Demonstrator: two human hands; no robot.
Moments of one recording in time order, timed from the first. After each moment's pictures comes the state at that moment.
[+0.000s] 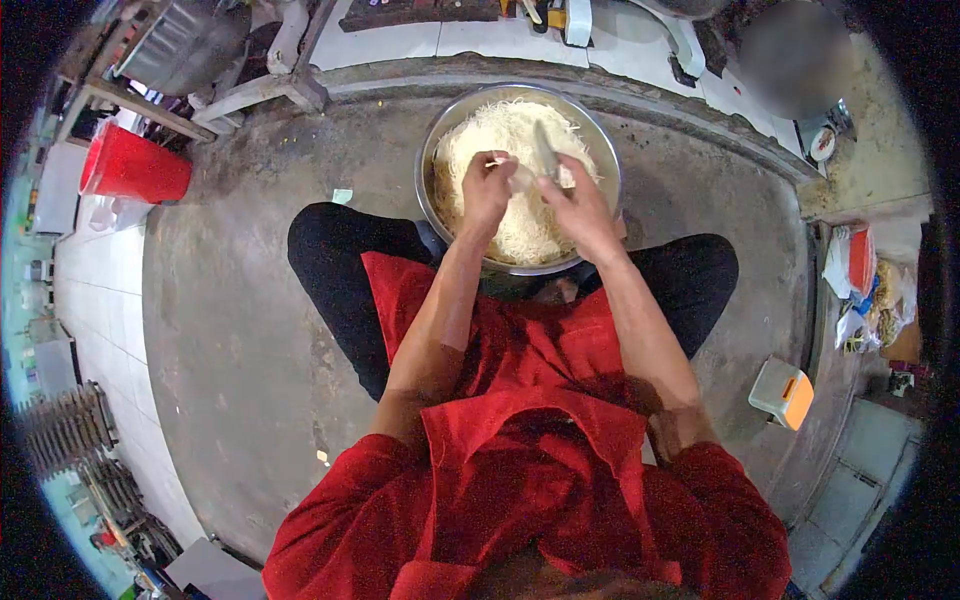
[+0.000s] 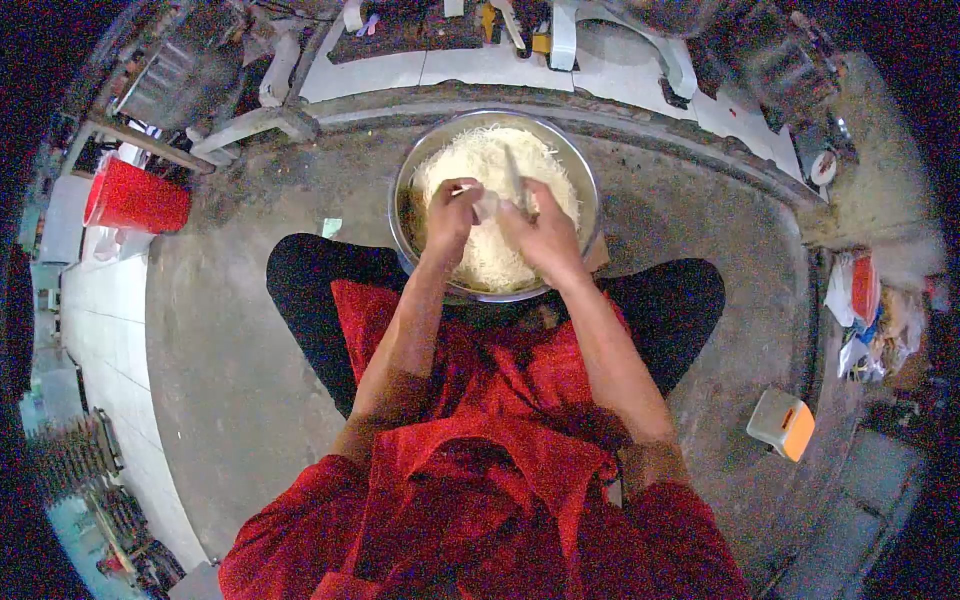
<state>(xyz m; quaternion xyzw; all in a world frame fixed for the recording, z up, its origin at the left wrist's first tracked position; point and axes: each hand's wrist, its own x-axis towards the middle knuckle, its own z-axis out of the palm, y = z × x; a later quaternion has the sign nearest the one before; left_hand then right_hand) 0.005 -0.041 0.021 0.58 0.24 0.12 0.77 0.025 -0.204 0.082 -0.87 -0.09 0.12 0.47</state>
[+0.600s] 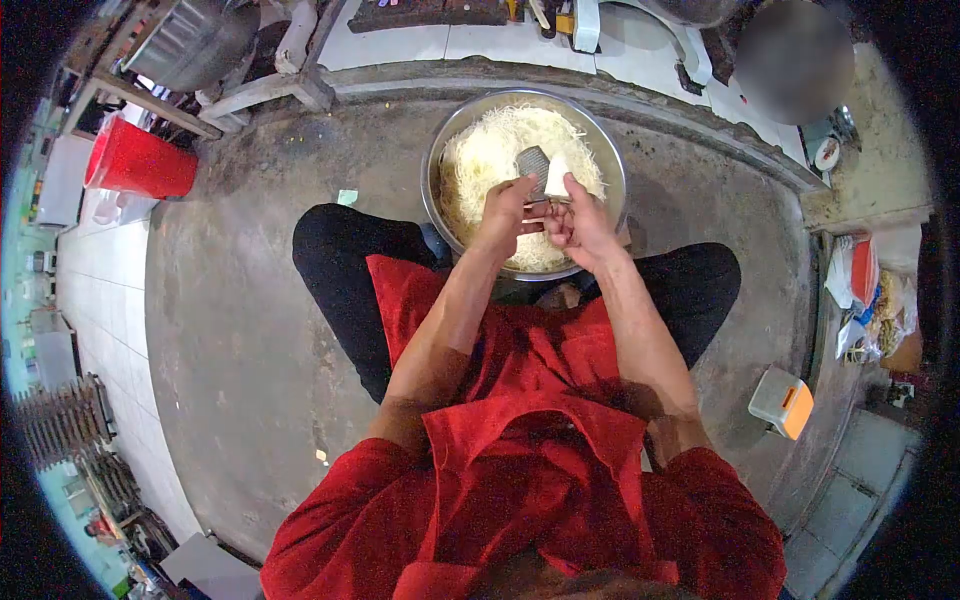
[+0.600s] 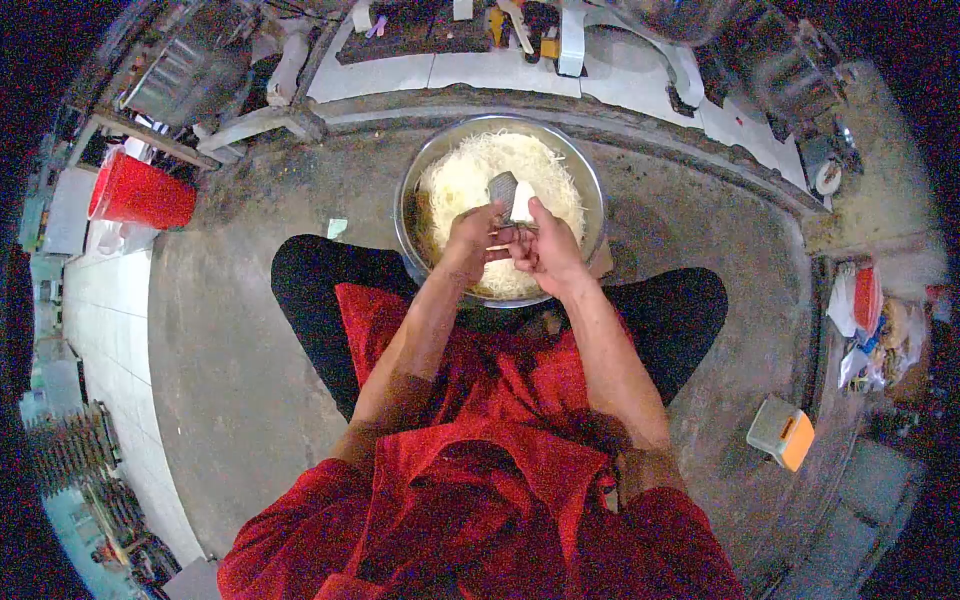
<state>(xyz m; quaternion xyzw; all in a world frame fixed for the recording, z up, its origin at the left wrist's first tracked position) -0.009 -0.057 0.035 0.44 0.27 -0.07 0.85 0.033 -0.207 0.062 -0.49 0.09 0.39 0.77</state>
